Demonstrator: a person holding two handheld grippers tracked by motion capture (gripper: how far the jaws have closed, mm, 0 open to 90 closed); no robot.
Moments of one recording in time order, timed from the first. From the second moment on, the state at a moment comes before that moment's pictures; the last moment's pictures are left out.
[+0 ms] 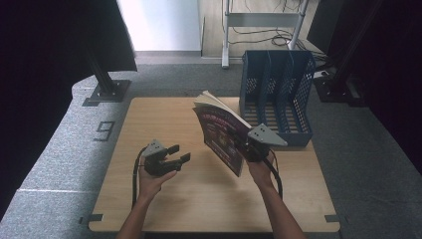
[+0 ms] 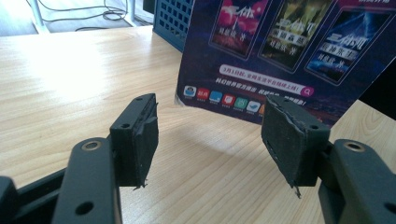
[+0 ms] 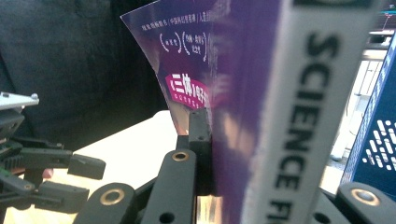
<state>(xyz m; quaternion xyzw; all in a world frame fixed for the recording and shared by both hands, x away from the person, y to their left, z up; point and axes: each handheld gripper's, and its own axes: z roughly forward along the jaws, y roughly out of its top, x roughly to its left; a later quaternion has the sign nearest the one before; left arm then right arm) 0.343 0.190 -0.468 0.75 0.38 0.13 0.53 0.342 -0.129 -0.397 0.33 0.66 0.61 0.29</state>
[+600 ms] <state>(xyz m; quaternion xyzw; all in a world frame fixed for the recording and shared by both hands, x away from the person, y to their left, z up) 0.342 0.188 -0.471 0.75 0.38 0.13 0.53 0.344 -0.142 -0.384 0.35 0.64 0.61 0.30</state>
